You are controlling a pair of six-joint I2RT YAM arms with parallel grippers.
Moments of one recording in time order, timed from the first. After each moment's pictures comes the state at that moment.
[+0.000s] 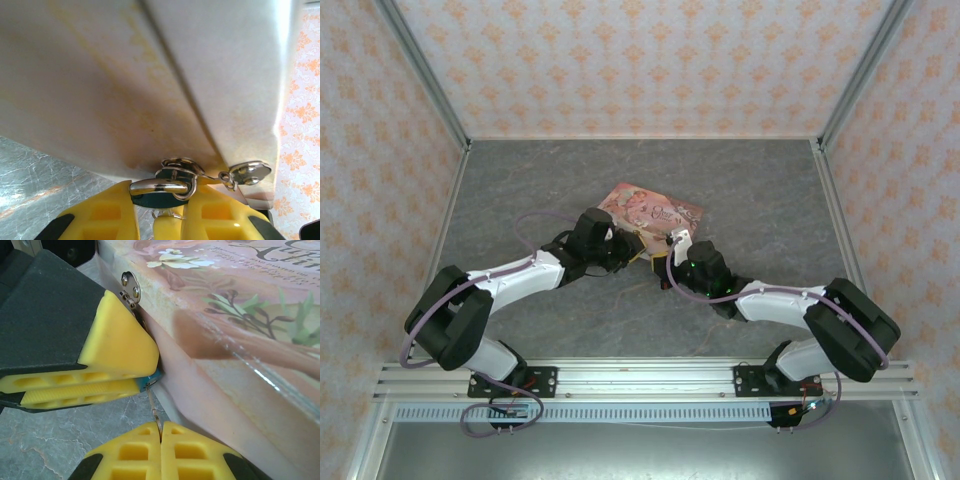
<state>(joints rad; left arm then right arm) -0.58 1.49 0.79 0.03 0.31 -1.26 0.76 1.38 0.48 0.47 -0.09 0.35</state>
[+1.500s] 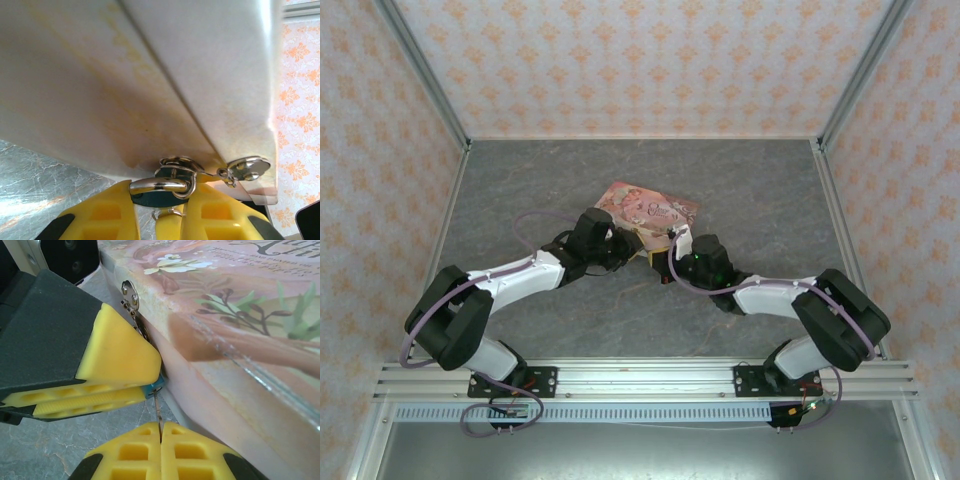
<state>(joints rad) -0.59 1.49 0.79 0.04 0.27 -1.26 0.68 1.46 0.49 0.58 -0.27 0.39</state>
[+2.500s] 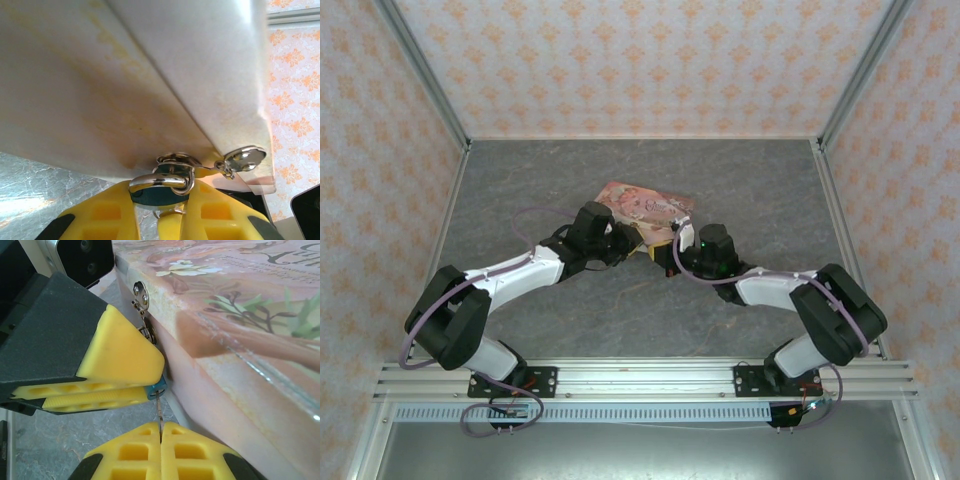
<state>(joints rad) -0.58 1.49 0.84 -0.02 0.28 -1.27 0.59 1.50 0.54 0.59 -0.47 0.37</state>
